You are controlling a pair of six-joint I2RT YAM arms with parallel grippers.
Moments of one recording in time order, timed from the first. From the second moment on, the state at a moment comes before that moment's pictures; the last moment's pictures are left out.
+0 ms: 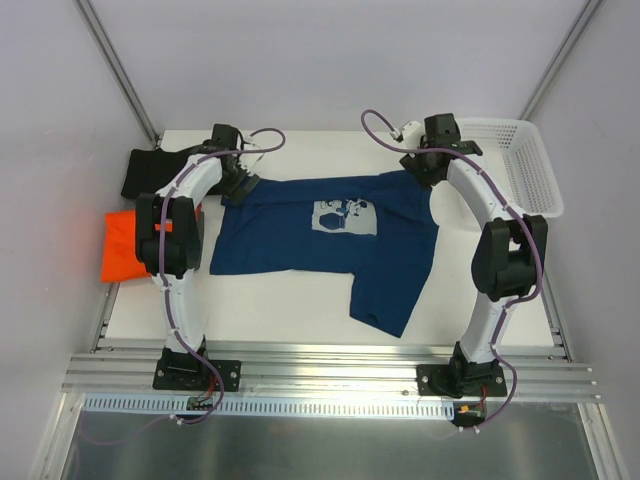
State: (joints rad) left arm -0.11 2.07 1.67 -0.66 -0.09 0.57; right arm 0.20 1.91 1.69 -0.69 0.07 -0.56
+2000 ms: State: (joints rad) left arm -0.18 2.37 2.19 -0.99 0.20 0.16; right arm 0.15 2.34 2.07 -0.78 -0.27 -0.14
